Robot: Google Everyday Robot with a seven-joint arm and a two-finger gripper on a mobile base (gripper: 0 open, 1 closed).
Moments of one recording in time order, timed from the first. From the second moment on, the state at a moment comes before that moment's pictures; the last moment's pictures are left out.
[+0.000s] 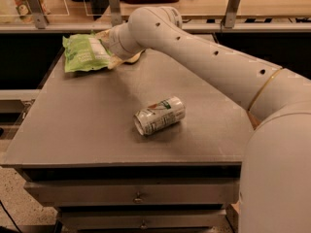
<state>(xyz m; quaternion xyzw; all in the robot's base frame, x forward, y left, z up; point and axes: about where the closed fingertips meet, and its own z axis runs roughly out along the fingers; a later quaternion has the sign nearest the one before) 0.760 0.147 0.867 -0.80 0.36 -0.14 0.45</state>
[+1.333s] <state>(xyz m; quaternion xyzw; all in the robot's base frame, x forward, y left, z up) 0.774 0.153 0.853 -0.80 0.38 -0.15 0.45</state>
